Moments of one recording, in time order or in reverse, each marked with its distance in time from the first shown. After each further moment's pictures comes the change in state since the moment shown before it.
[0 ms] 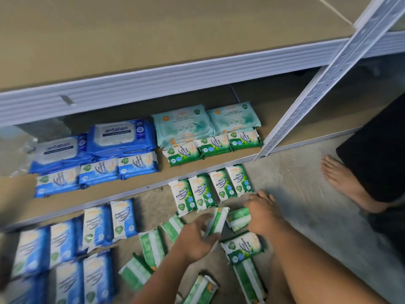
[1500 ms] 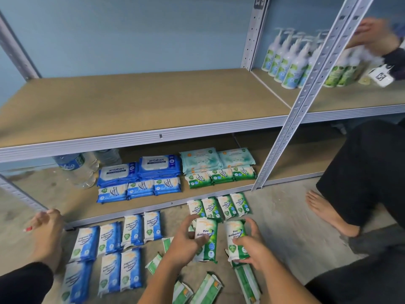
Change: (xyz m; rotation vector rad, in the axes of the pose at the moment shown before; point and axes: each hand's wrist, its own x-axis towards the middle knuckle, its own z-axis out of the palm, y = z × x) left_hand -0.183 0.056 -0.061 -0.596 0.181 0.030; right_hand -0.168 -0.083 -0.044 1.577 -0.044 0.394
